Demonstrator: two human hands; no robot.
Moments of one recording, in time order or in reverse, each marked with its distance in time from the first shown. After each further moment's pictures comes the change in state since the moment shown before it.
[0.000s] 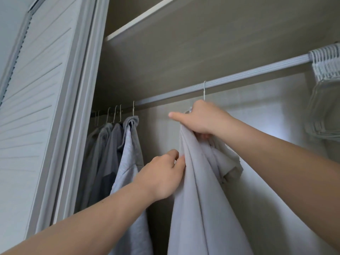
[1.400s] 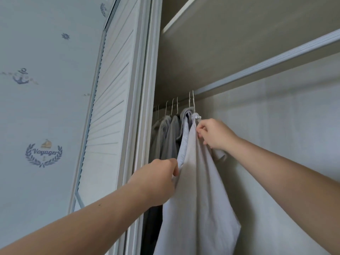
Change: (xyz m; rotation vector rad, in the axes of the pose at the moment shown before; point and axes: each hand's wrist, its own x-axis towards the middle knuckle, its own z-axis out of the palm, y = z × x) left_hand -0.062 -0.091 -0.067 0.593 -0.090 -0.308; right_hand 0.043 -0.048 0.160 0.352 -0.111 -0.328
